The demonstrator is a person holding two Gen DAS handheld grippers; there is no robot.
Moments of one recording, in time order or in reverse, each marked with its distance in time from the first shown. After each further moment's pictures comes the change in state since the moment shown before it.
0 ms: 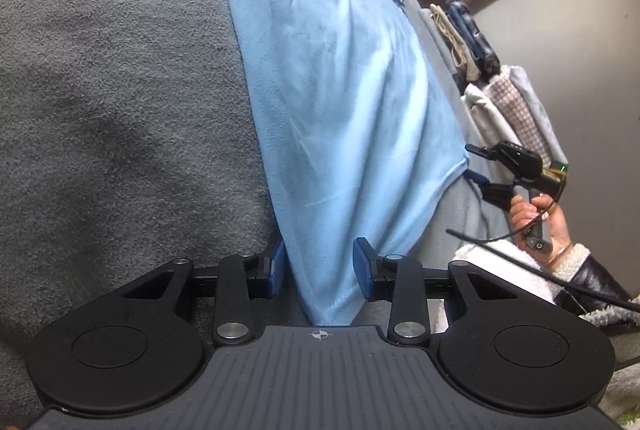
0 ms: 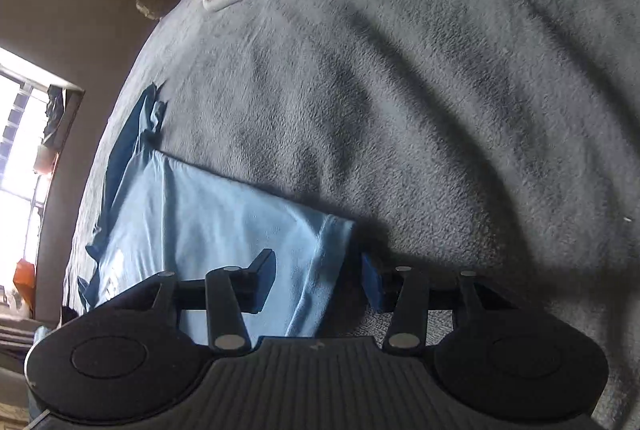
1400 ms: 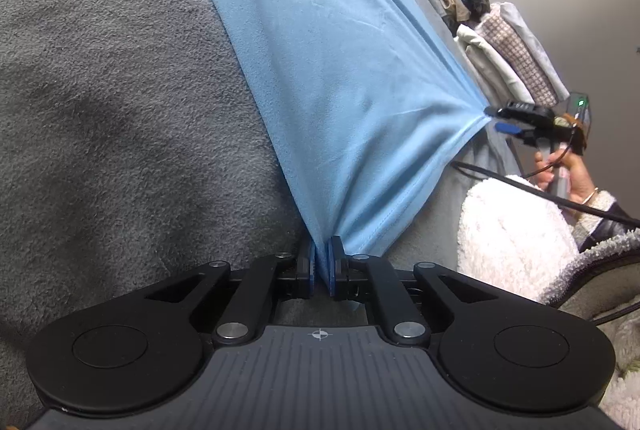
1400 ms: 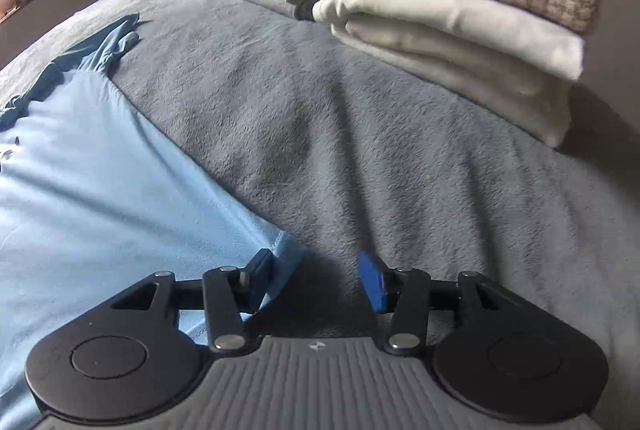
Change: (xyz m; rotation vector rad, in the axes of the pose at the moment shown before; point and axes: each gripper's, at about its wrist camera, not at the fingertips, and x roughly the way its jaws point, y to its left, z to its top) left arm 0.014 0.007 -0.010 0.144 0.121 0.005; right arm -0.039 0.040 -0.008 -0.489 -0.160 -0.380
